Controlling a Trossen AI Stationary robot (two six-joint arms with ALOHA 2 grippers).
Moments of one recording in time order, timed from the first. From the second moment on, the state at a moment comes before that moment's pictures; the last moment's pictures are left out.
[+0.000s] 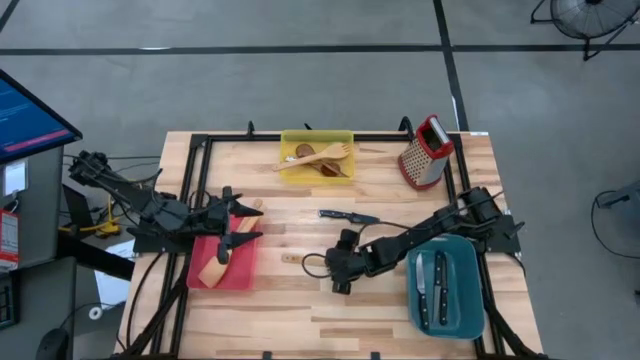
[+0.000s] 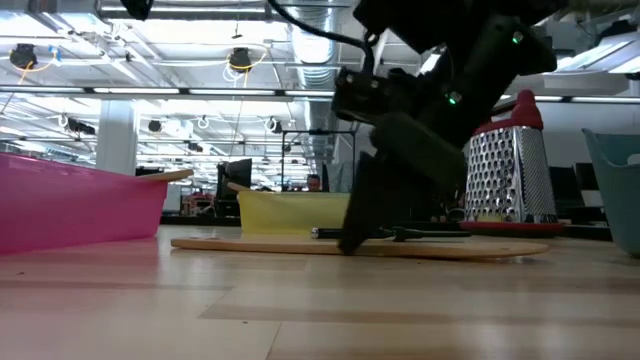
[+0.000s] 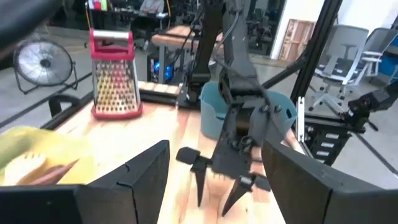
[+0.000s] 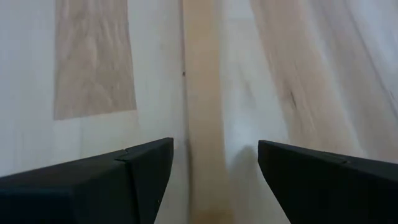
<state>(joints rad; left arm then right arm) -0.51 0.72 0.62 -0.04 -0.60 -0.21 0.35 1.99 1.11 -0.14 0.36 0.39</state>
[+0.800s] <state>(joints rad) -0.51 0.72 0.61 -0.04 -0.60 -0.23 0.35 2.03 1.11 -0.17 0.35 0.51</state>
